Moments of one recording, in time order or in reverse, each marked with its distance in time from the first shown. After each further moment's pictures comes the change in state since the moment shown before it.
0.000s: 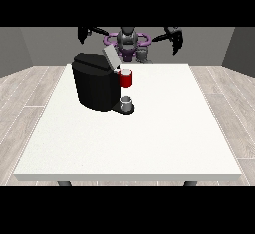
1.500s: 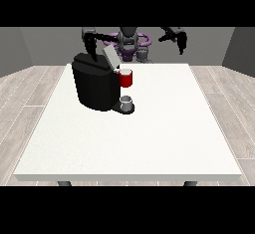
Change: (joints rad) left arm 0.252 0.008 -0.229 -0.602 0.276 0.005 0.191; right arm -0.372 -0.073 -0.112 0.221 -0.130 0.059 0.104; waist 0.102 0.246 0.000
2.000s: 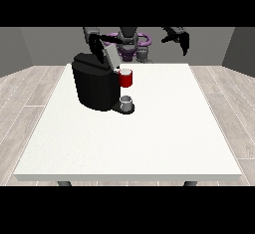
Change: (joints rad) left arm 0.052 0.046 0.016 -0.105 0.031 0.021 0.027; right arm -0.090 0.021 0.050 0.034 0.022 0.011 -0.014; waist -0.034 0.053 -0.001
